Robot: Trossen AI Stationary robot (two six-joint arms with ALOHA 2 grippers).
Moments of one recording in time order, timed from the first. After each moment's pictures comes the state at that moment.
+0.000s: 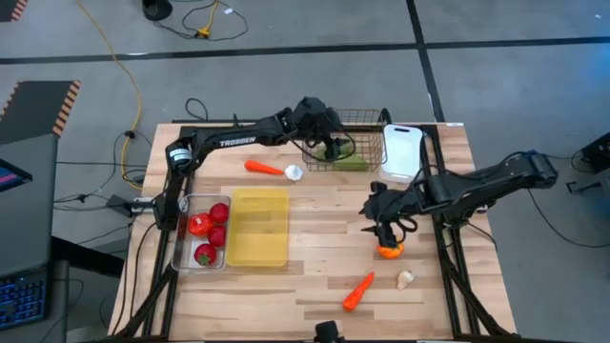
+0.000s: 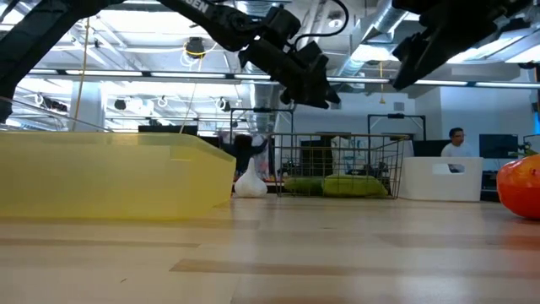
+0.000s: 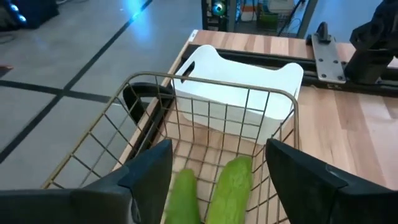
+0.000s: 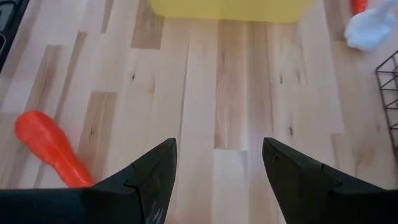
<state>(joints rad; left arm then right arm) 0.42 2.05 1.74 -0.14 0.11 0.11 0.22 1.12 0.86 -0.60 0.09 0.12</state>
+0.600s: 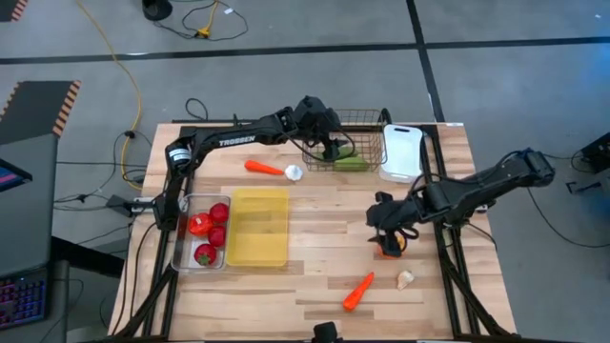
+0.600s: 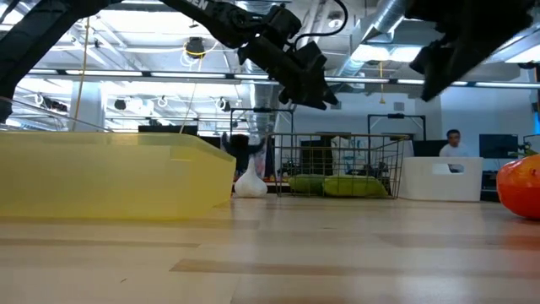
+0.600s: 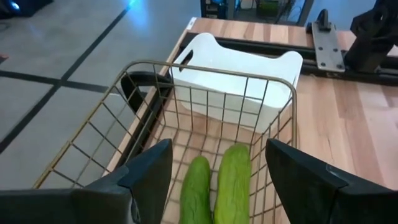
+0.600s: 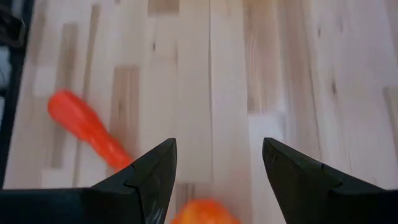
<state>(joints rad) 0.42 2.05 1.76 -0.22 0.11 0.12 0.29 1.15 0.86 -0.69 0.05 0.31</state>
